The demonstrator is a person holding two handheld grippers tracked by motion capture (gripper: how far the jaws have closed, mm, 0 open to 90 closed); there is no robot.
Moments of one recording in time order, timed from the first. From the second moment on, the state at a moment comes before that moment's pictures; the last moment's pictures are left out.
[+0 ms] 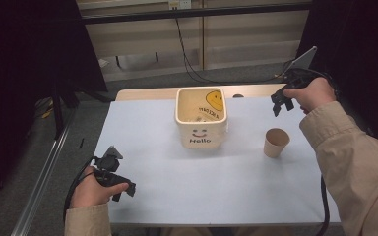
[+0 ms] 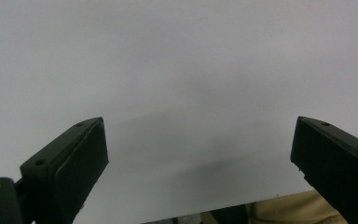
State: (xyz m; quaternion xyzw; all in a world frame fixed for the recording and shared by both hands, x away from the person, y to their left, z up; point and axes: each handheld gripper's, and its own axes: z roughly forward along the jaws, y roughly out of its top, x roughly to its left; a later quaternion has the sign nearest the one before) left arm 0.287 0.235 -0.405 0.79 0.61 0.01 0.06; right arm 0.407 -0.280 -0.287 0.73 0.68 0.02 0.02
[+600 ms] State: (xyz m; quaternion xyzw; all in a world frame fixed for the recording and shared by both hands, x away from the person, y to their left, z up) left arm 0.287 0.238 -0.404 0.79 0.61 0.01 0.06; right arm 0.411 -0.268 -0.295 0.73 0.68 0.02 0.03
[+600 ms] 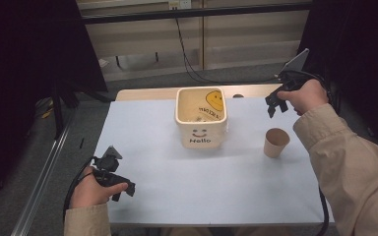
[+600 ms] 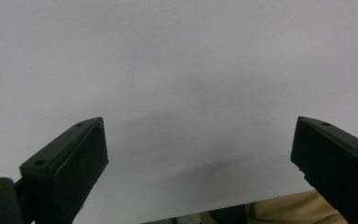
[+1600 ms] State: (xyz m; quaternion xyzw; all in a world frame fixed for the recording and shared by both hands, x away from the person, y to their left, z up) left arm 0.285 0.238 -0.400 0.79 0.61 0.01 0.07; right arm 0.405 -0.269 -0.368 0.73 0.68 0.01 0.01
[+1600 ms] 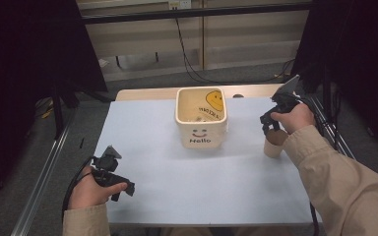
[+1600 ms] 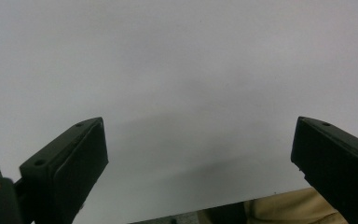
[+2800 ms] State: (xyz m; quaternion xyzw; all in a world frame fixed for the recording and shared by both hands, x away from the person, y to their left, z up) left arm 0.286 0.236 -0.400 0.79 0.60 0.01 0.07; right arm 0.399 -0.267 -0.347 0.73 0.68 0.00 0.01
